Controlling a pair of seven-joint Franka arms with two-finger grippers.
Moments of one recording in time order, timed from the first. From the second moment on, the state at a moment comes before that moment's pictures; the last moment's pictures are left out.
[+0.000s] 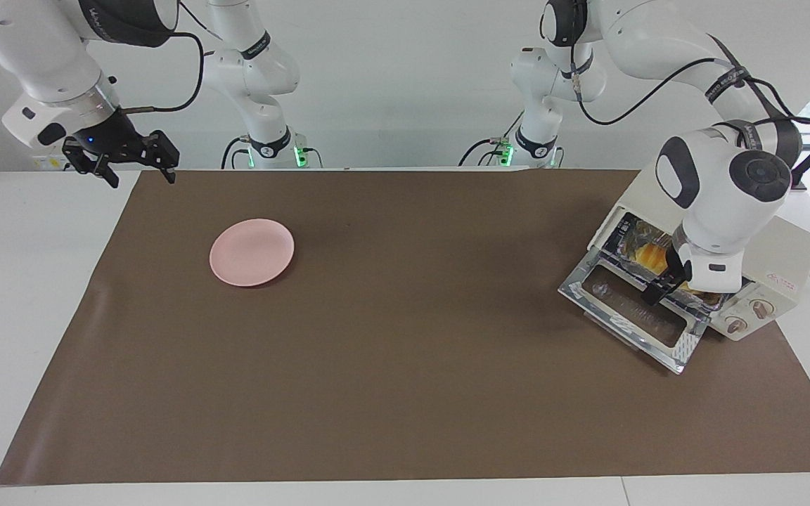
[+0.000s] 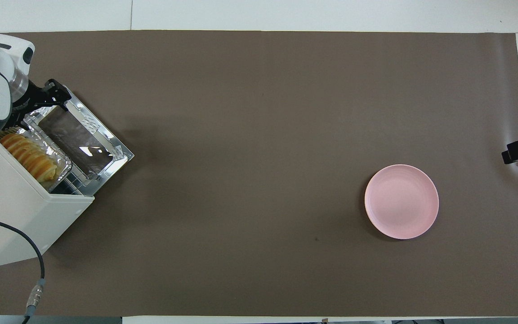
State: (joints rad) left arm -0.53 0.38 0.56 -1.48 -0.02 1.81 -0.44; right arm -0.08 -0.02 -0.02 -1.59 -0.03 1.45 -0.20
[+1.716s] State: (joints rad) left arm -0.14 0.03 0.05 -1.42 -0.02 1.30 0.07; right arm -0.08 -0.02 -0.02 -1.59 -0.03 1.45 -0.20
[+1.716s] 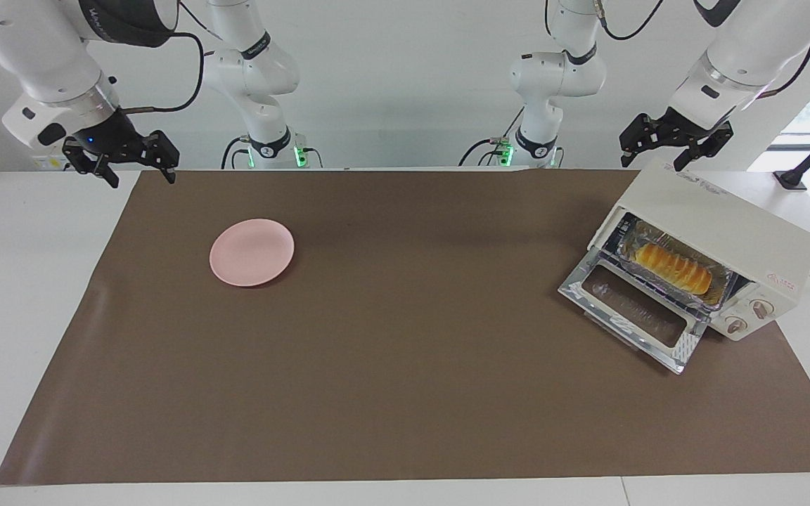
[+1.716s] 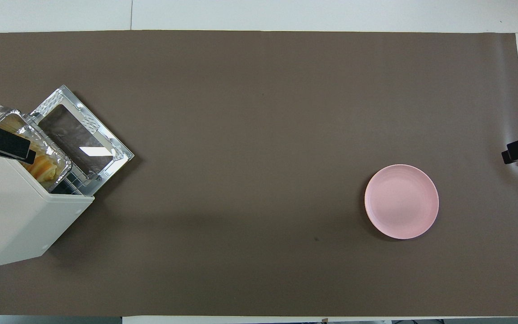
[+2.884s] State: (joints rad) left arm -0.11 -0.07 0.01 -1.64 -0.02 1.43 0.04; right arm -0.08 -0.02 -0.02 -1.59 -0.03 1.45 -0.20
